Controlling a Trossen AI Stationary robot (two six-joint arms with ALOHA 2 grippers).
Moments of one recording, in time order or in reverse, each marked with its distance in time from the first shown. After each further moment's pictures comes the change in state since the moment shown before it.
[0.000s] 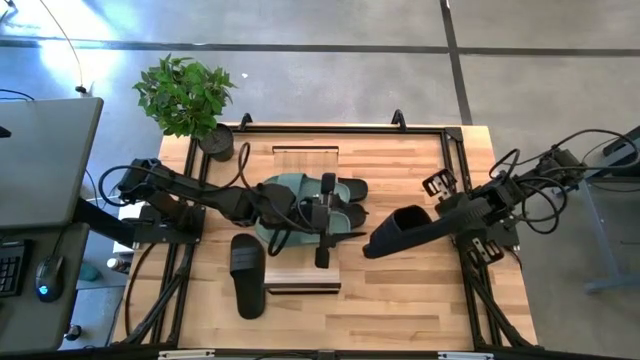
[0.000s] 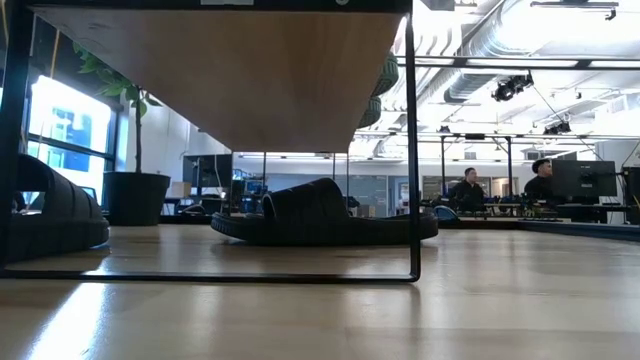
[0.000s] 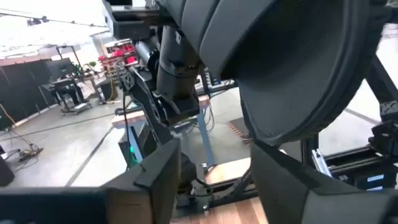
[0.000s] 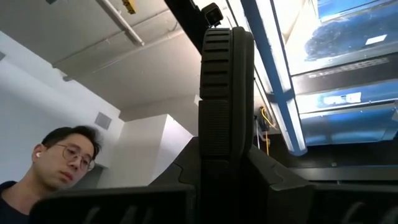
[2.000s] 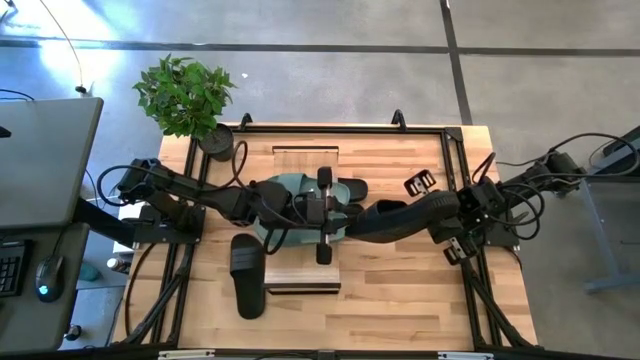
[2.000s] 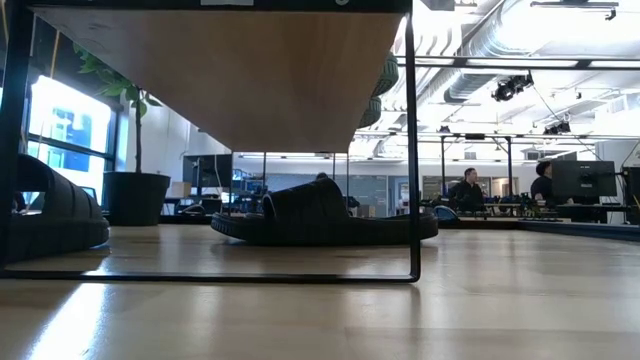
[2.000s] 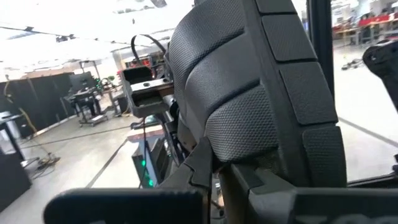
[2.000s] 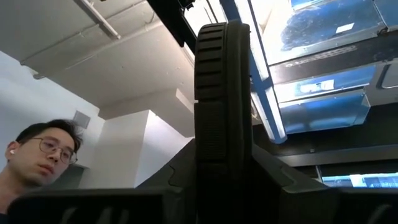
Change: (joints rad) left arm 0.000 0.000 0.016 0.074 -0.056 0.010; right arm -0.078 0.098 -0.065 0.143 0.051 0.070
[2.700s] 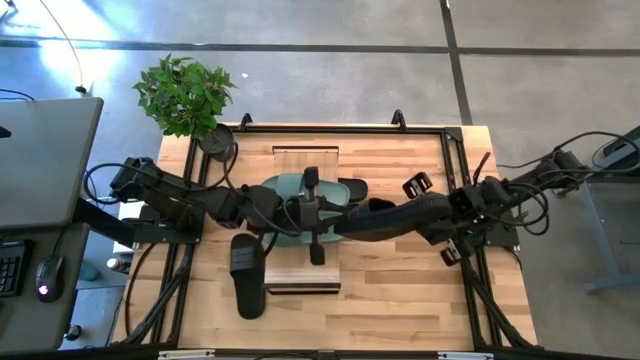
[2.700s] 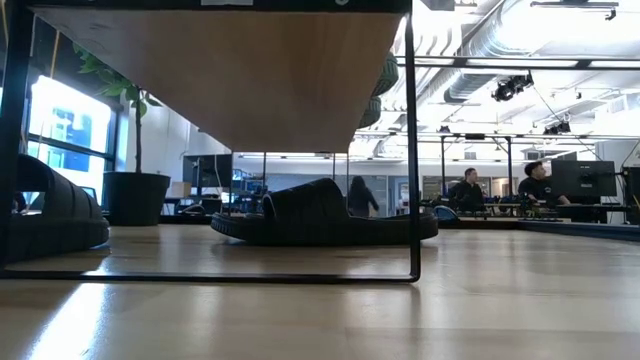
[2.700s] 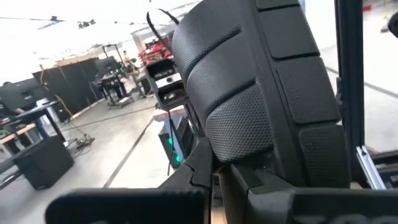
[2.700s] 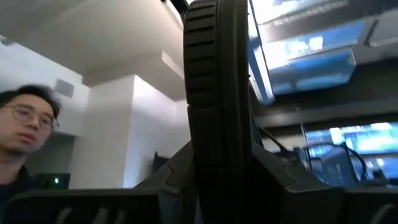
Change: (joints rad) left arm -0.048 -0.058 -0.001 -0.138 -0.164 0.062; right arm 0.025 -0.102 0.000 -0.316 0.093 0.000
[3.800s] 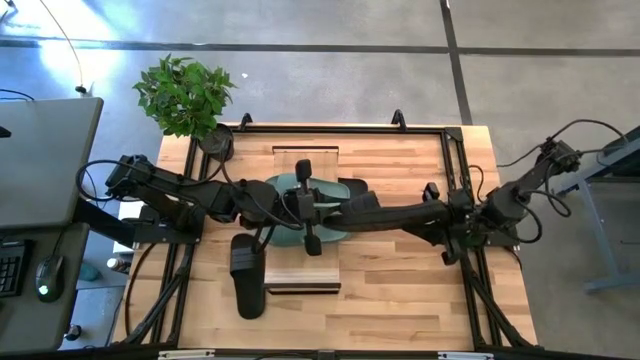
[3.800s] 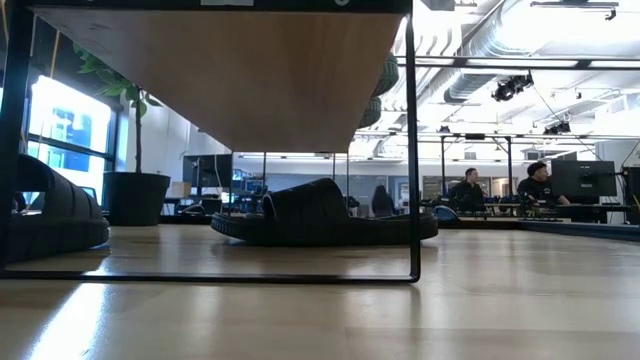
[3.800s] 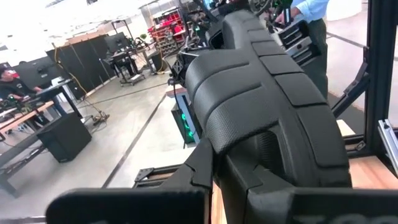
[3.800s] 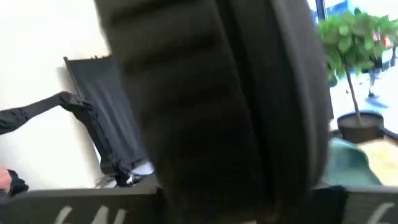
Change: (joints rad) left arm 0.003 -0.056 -0.001 -0.134 -0.069 -0.009; right arm 0.249 -0.284 0.002 -0.897 0.576 0.258
